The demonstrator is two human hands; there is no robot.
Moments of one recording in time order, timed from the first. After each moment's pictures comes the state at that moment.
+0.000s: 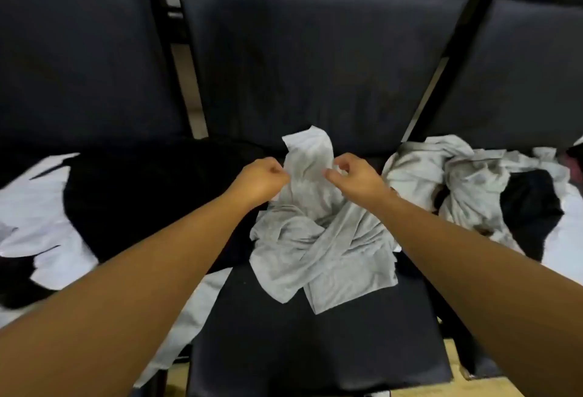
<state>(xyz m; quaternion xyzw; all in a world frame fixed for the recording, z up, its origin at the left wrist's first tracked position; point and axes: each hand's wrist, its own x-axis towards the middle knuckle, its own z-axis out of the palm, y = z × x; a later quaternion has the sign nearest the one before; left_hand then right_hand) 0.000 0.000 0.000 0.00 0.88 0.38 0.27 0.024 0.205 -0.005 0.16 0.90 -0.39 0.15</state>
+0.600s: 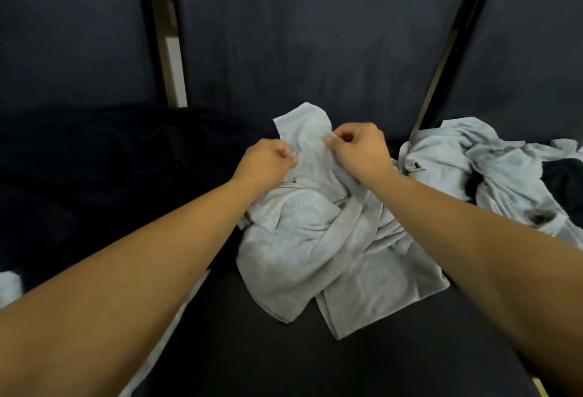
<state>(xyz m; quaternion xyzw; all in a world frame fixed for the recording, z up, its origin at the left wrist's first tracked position) -0.009 0.018 -0.126 0.08 0.85 0.51 0.11 0.010 0.200 -0.096 0.10 0.92 -0.36 -0.11</state>
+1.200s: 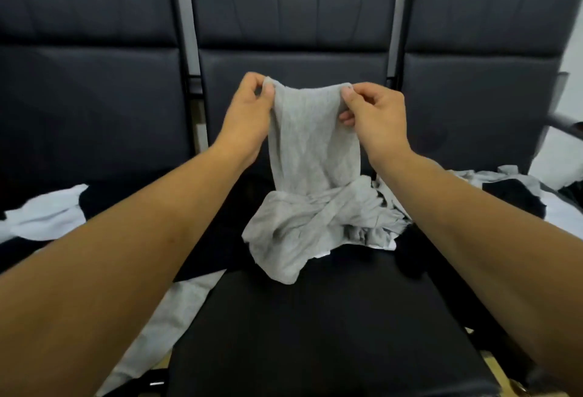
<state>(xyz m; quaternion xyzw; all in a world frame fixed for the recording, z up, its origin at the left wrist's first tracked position) 0.087 0.013 0.076 0.14 0.72 0.68 -0.10 0.124 0.198 0.077 0.01 0.77 -0.55 -0.33</state>
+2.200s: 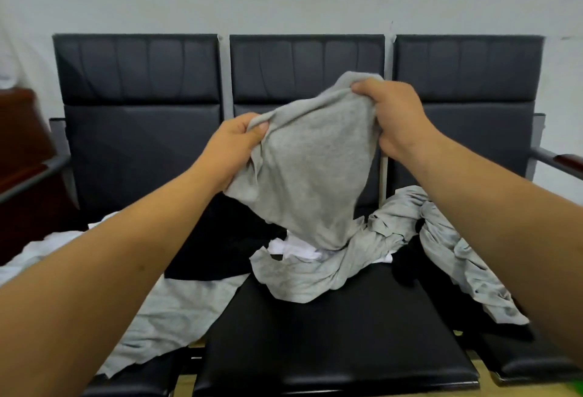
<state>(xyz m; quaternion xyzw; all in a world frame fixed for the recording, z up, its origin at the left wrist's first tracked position) 0.210 -0.048 0.149 0.16 0.78 0.59 -0.10 0.232 0.185 0.191 -0.02 0.67 -0.71 -0.19</state>
